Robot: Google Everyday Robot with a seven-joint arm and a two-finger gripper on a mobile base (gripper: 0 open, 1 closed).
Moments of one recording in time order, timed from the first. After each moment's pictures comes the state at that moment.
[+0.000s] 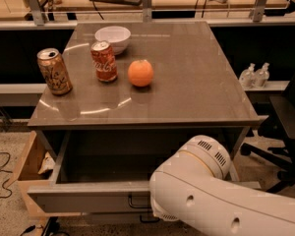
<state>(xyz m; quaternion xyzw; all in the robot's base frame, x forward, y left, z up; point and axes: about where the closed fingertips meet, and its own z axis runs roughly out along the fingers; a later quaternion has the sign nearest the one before) 0.352 -0.039 0.676 -0.66 0.74 -0.03 0.12</state>
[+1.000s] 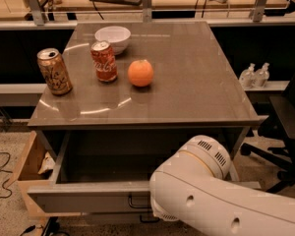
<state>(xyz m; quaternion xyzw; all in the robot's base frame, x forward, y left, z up) 0.352 -0.039 0.676 -0.66 0.74 -0.03 0.12</state>
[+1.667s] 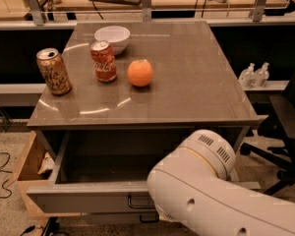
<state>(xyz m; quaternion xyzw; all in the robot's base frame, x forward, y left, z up) 0.345 -0.045 0.698 -0.66 0.75 -0.05 0.11</state>
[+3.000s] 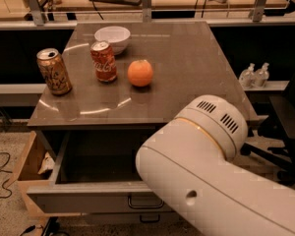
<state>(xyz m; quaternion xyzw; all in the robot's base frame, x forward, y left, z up) 0.349 -0.069 0.774 -0.65 0.75 -0.12 0.08</state>
